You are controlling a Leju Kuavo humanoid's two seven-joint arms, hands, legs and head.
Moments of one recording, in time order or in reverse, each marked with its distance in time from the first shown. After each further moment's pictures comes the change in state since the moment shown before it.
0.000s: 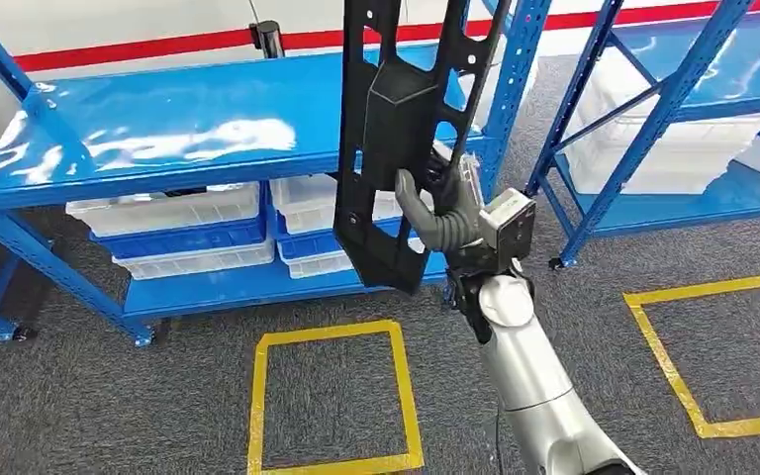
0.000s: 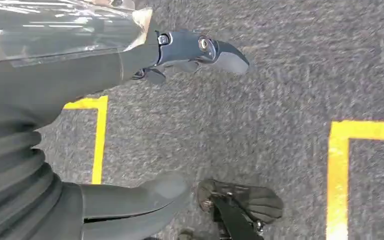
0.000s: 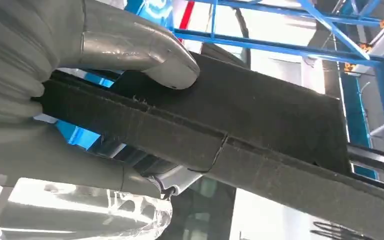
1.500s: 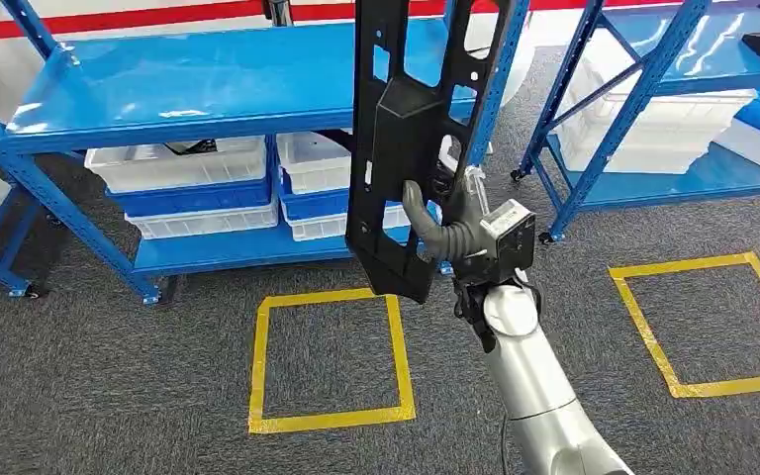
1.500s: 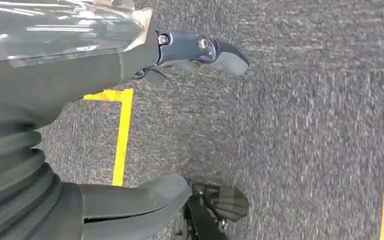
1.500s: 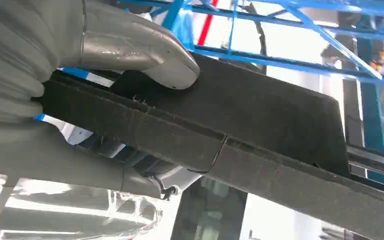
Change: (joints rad) left arm -0.001 0.008 0.044 0.000 0.031 -0.013 -0.035; right arm 0.039 0.002 -0.033 -0.001 0.066 -0.008 -0.001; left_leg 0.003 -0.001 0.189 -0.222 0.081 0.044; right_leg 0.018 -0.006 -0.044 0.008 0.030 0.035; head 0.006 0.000
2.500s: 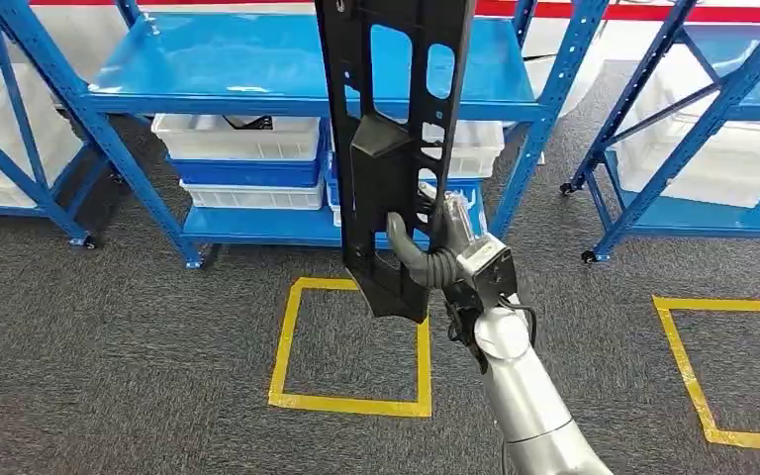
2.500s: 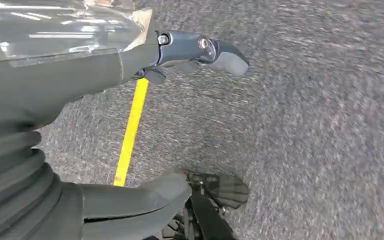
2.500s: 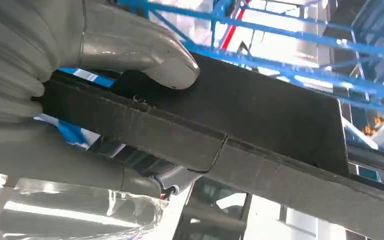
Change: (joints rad) left arm 0.002 0.009 0.025 0.000 0.000 -0.064 -0.026; right arm 0.075 0.008 0.020 -0.038 0.076 0.018 -0.022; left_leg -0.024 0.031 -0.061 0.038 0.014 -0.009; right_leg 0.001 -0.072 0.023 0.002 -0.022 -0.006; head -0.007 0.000
